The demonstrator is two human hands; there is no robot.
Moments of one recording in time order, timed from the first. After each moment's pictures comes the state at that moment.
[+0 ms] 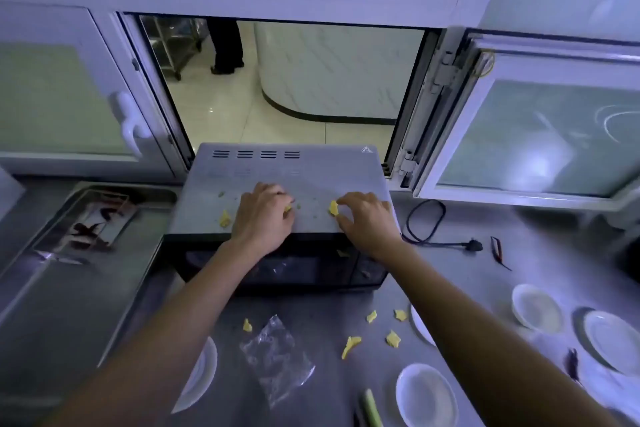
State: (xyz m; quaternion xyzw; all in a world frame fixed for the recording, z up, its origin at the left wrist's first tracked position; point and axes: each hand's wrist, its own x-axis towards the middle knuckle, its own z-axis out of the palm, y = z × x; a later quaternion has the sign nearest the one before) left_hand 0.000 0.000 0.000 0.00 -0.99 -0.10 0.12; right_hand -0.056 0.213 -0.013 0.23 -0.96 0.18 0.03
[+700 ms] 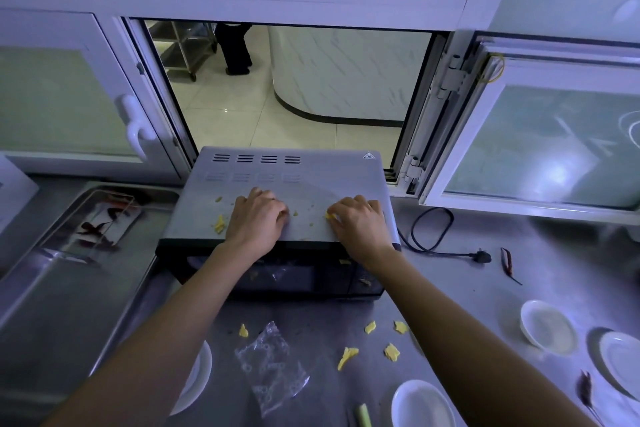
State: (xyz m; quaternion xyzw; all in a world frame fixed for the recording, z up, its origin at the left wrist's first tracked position) left_hand -0.008 -0.001 -0.001 0.03 -0.99 -0.07 0.08; right_hand -0.069 0.206 -0.027 0.28 -0.94 0.14 0.10
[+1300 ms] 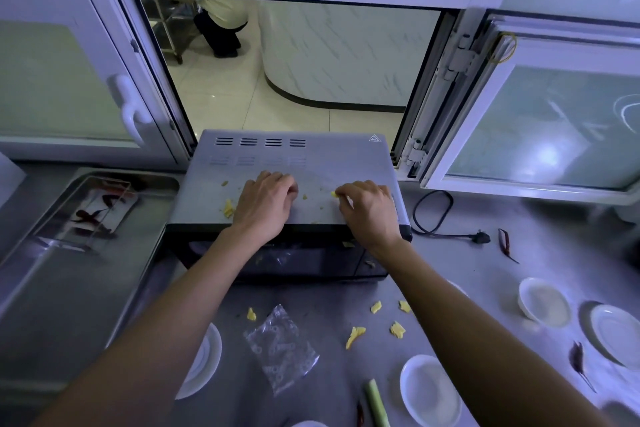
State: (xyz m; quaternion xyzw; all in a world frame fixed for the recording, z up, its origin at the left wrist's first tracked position) left_hand -0.005 -0.010 -0.006 -0.01 -0.98 -0.15 0.13; right_hand -0.052 0.196 -0.024 0.23 -0.93 0.24 0.16
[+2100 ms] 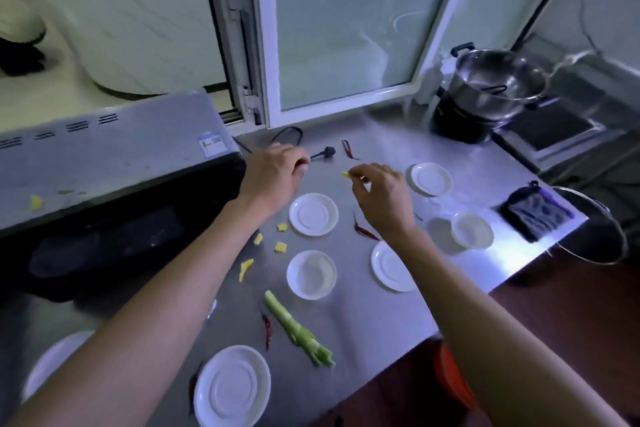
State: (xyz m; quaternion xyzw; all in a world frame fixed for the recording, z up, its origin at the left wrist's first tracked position) left_hand 0.065 0.261 0.013 -0.32 -0.90 -0.25 0.16; right_hand 0.146 0.464 -0.007 -0.03 -0.93 0.24 0.28
